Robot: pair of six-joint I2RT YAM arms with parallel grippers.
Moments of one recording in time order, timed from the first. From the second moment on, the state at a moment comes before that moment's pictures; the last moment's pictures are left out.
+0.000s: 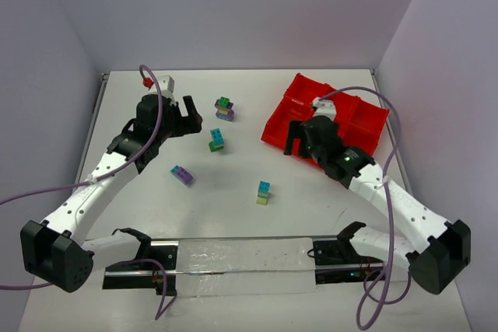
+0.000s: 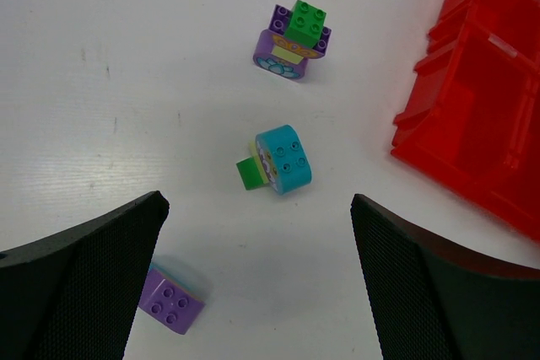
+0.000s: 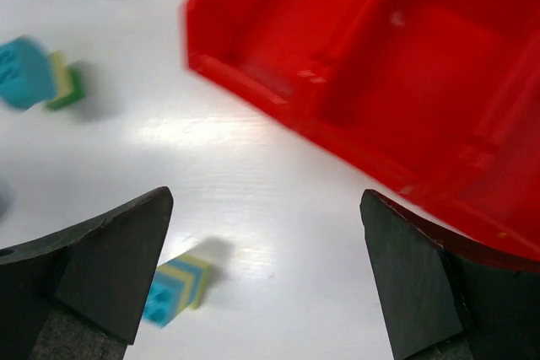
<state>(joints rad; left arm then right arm) -0.45 1.16 1.02 -0.34 -0.15 -0.42 0.53 1.02 0.87 -0.48 0.34 0.48</state>
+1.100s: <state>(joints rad) -0.45 1.16 1.02 -0.36 -0.24 -0.44 1.06 1.48 1.05 -0.81 0.53 1.10</state>
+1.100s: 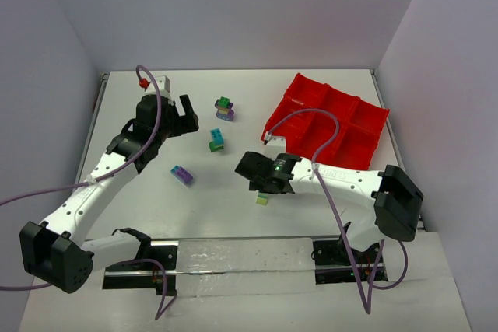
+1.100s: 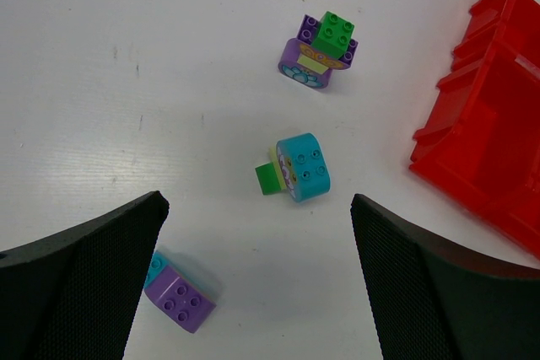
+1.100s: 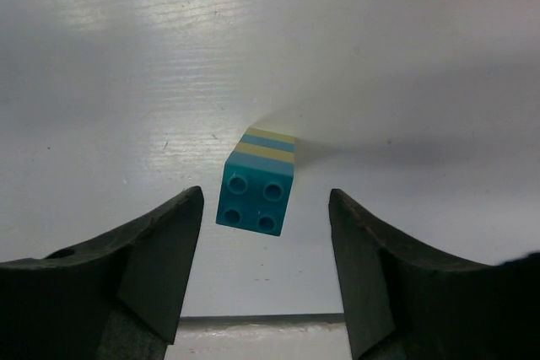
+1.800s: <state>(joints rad) -0.45 1.15 1.02 -0.36 -0.26 -0.44 1.07 1.54 1.05 -0.81 0.52 1.10</state>
